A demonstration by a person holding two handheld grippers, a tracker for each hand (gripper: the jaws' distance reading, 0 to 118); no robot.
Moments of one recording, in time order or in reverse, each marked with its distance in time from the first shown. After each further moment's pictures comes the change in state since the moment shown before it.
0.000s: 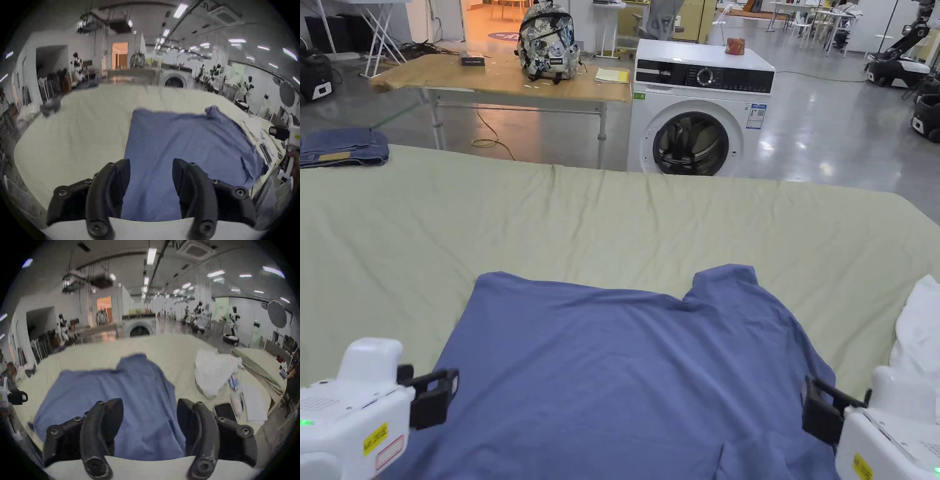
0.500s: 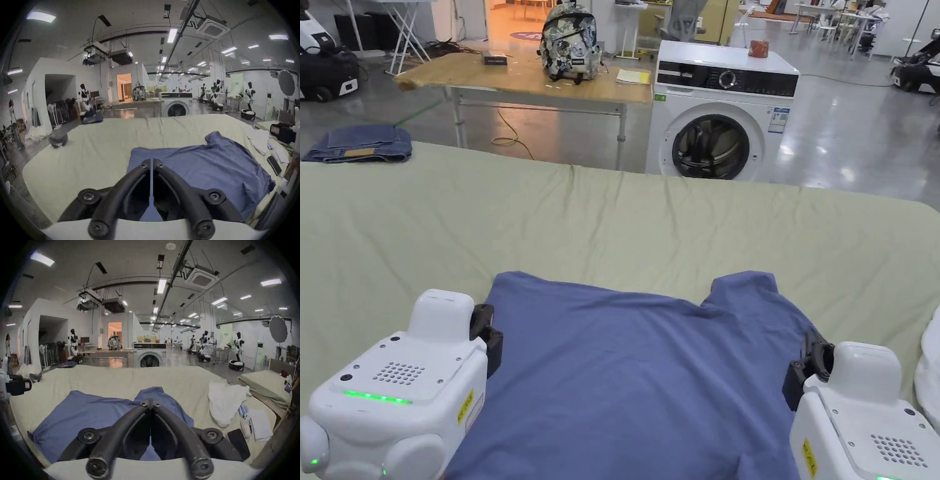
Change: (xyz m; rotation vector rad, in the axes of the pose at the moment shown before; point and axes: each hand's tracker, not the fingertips) left arm 0.045 0.025 0.006 0.192 0.091 -0.057; right arm -0.062 0.010 0.007 0.227 0.059 0.089
